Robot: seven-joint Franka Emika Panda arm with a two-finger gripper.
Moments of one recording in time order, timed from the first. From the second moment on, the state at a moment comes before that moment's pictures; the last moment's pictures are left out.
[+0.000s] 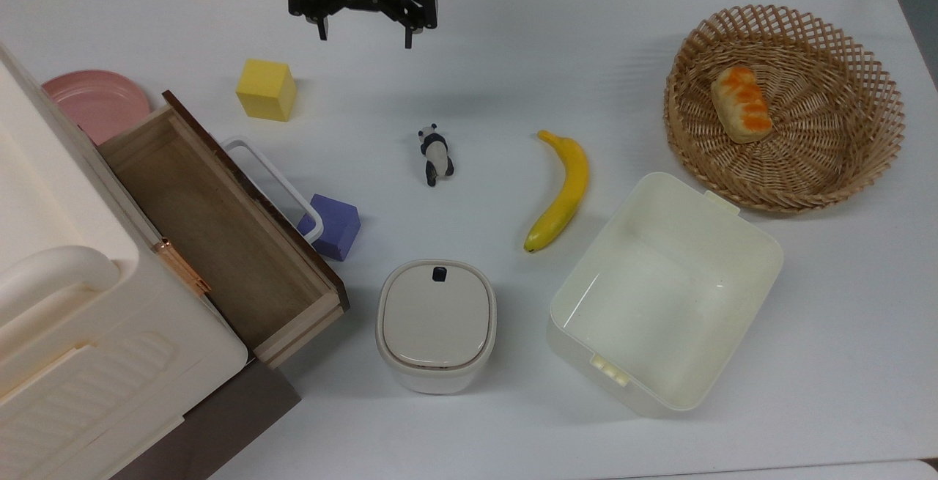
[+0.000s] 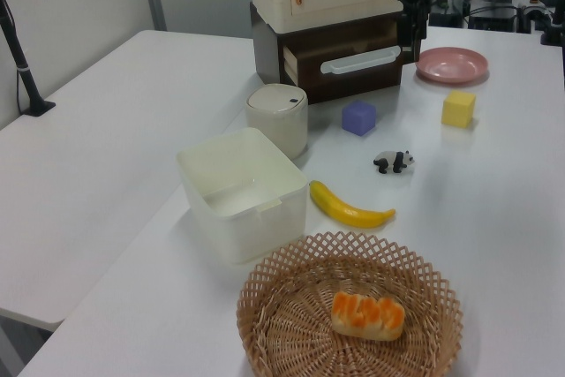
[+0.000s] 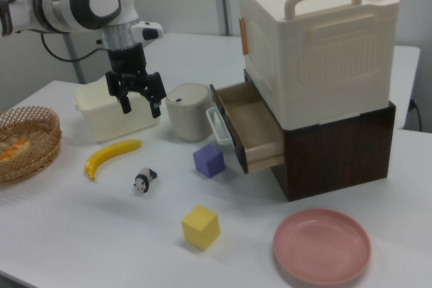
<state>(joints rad) -0.04 0.09 0.09 -1.65 -0.11 1.66 0.07</state>
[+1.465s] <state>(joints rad) -0.03 0.11 0.09 -1.65 -0.11 1.66 0.05</state>
